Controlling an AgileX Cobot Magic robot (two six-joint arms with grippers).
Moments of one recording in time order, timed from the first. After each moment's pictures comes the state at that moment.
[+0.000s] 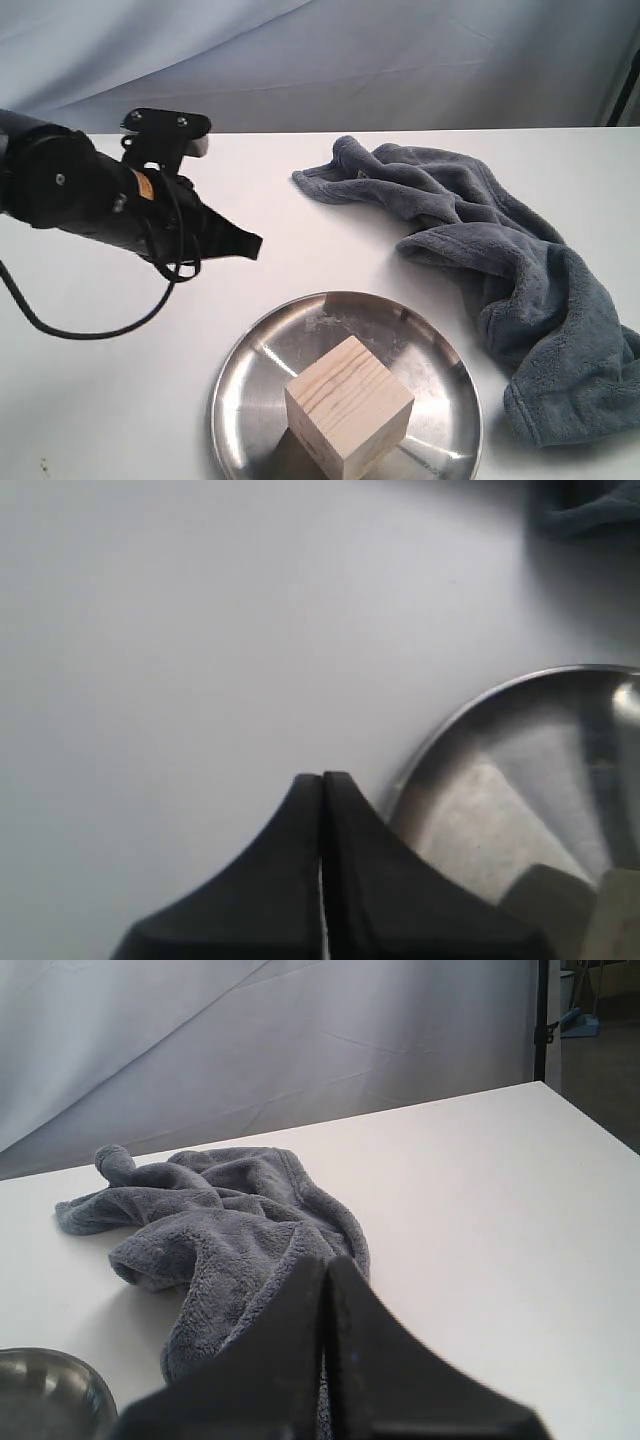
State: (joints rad) left arm -0.52 1.65 -0.97 -0.07 0.40 -0.10; right arm -0.08 0.01 0.00 0.38 0.01 0.09
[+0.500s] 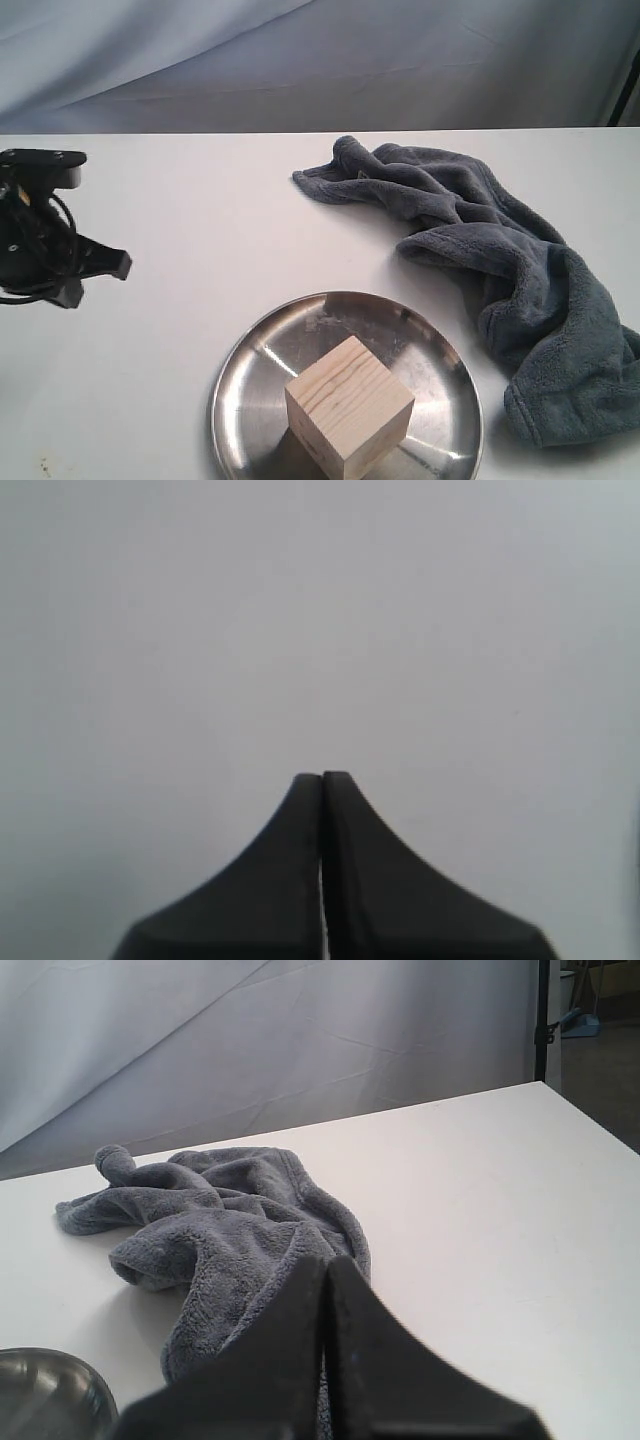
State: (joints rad) left arm -0.21 1.65 -0.97 0.01 0.79 -0.10; right arm -0.08 0.01 0.00 0.38 0.01 0.09
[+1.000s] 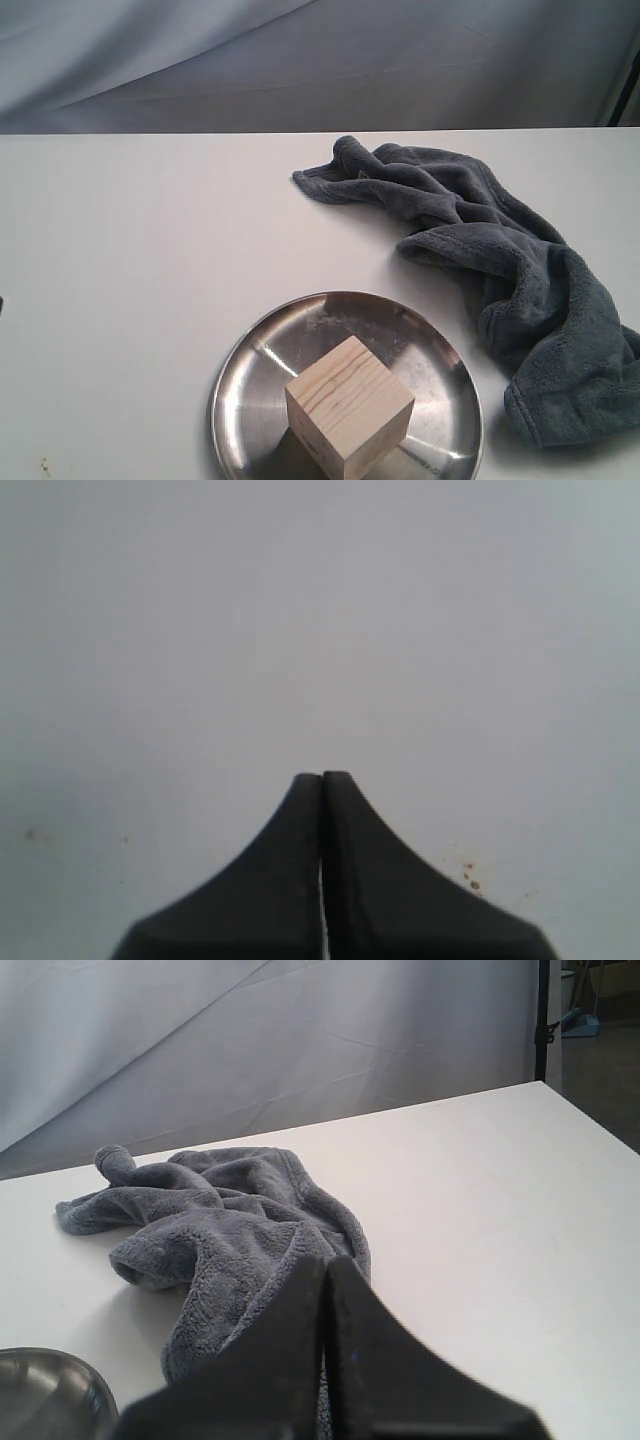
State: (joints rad) left arm 0.09 1.40 -0.75 0.01 0.86 -0.10; right arm -0.08 0.01 0.00 0.38 0.01 0.09
